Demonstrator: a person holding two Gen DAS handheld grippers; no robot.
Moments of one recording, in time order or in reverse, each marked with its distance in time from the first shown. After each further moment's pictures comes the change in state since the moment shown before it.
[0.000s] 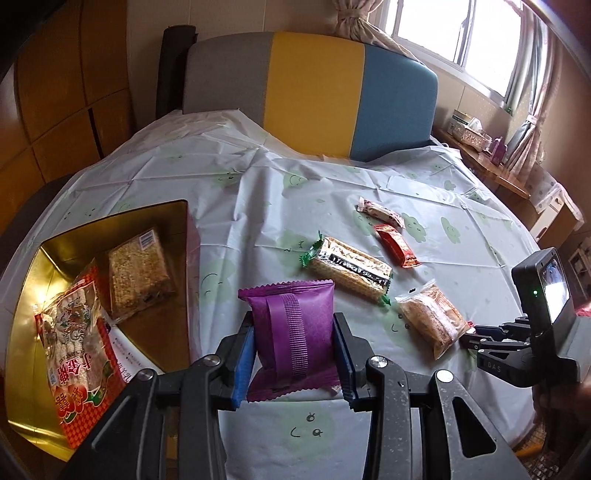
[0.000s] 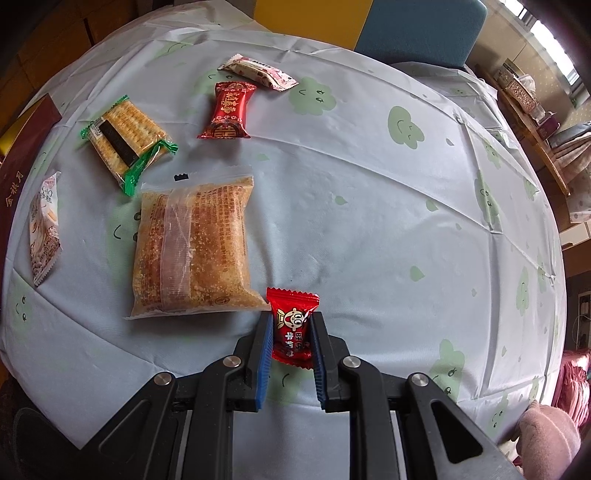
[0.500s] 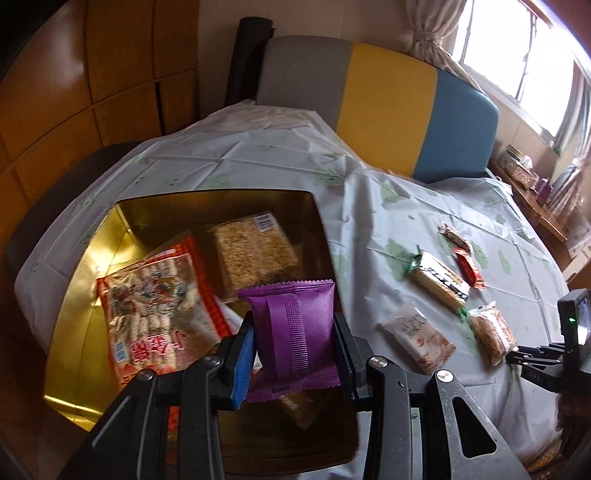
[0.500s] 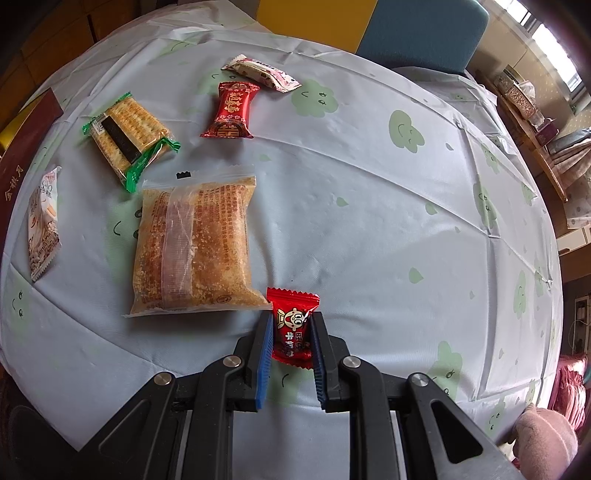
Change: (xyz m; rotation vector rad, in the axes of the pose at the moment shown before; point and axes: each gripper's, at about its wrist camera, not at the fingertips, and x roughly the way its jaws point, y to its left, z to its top) left arm -0.026 0.107 -0.019 -0.180 -0.012 0.141; right arm -0.001 0.002 -0.001 -0.019 -0.008 -0.010
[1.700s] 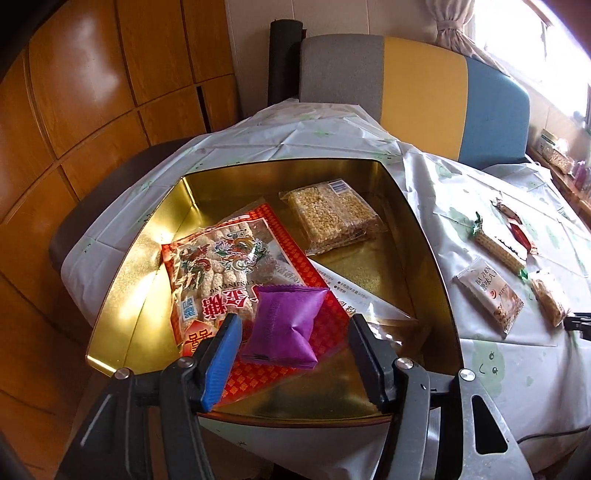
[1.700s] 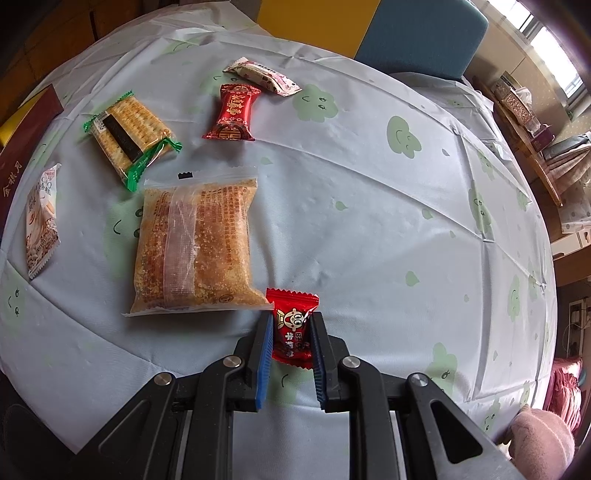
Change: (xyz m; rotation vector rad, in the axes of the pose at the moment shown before) left arm -0.004 0.025 -0.050 0.038 -0.032 0.191; right arm -0.002 0.002 0.000 -0.008 -0.012 -0.019
